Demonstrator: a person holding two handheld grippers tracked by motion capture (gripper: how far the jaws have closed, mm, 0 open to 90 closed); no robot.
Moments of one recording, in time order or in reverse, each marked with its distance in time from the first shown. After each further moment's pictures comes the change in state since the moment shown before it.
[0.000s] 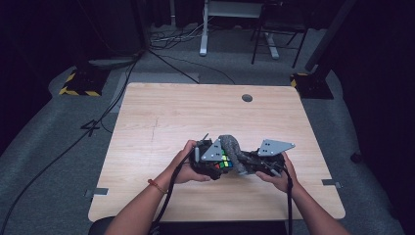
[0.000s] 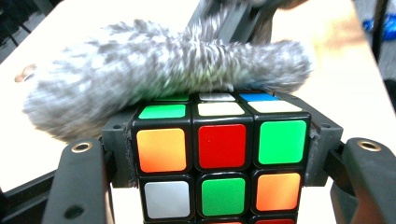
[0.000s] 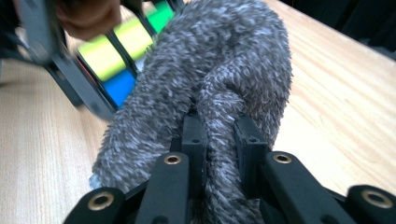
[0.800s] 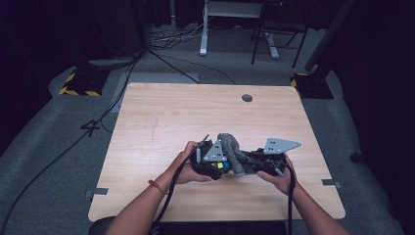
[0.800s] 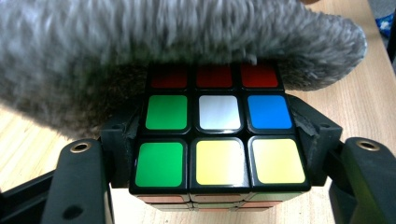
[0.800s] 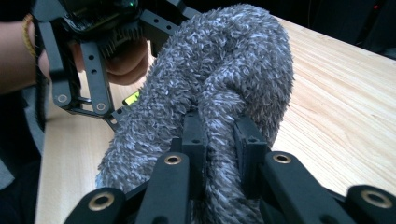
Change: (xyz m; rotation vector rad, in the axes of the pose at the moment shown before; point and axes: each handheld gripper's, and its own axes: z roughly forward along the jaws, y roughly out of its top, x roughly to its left) left arm -0.003 -0.004 0.010 0.044 0.030 -0.014; right arm 0.000 0.002 -0.006 -0.109 0.084 0.077
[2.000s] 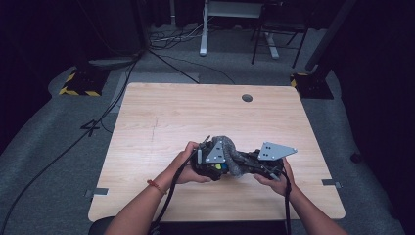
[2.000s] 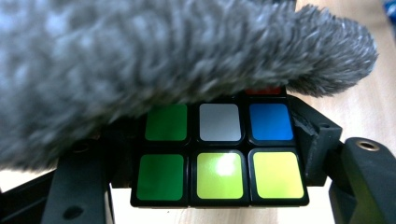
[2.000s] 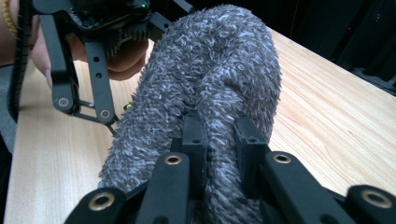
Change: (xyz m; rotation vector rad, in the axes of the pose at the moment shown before) left arm -0.003 0.000 0.002 0.052 0.012 0.032; right arm 0.018 0.006 0.004 0.012 -0.079 -0.117
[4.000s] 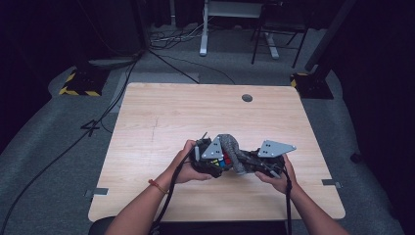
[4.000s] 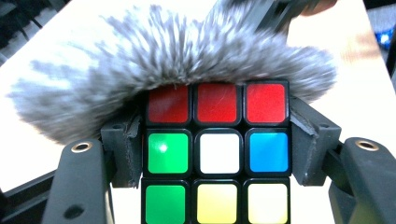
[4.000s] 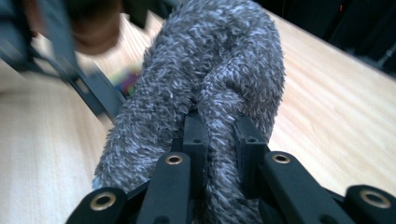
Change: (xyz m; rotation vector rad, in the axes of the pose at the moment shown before) left arm 0.008 0.001 -0.010 -0.107 -0.008 -0.070; right arm -0.012 -0.008 0.002 0.072 -0.035 0.029
